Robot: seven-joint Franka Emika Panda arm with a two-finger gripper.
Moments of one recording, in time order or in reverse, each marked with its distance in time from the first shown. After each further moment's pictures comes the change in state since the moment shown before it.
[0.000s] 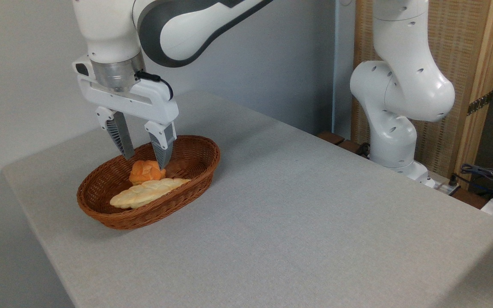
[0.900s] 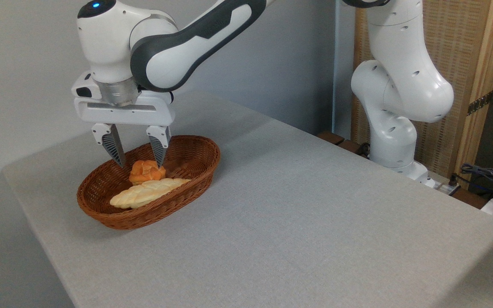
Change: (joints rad) arm -0.068 0.078 -0.065 -0.059 0.000 0.158 -0.448
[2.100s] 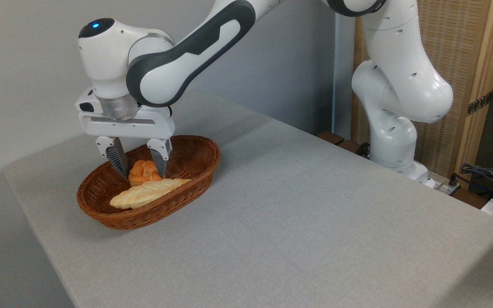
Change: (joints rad) arm -0.034 0.065 0.000 -0.006 0.063 0.043 0.000
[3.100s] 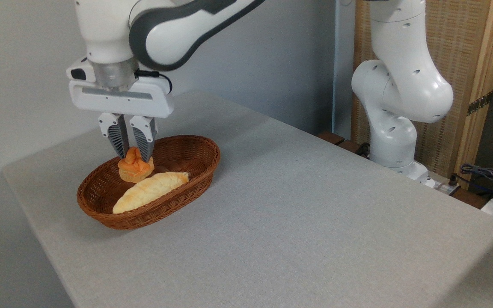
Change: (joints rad) arm 0.010 -0.140 0.095 0.038 0.002 -0.108 0.135
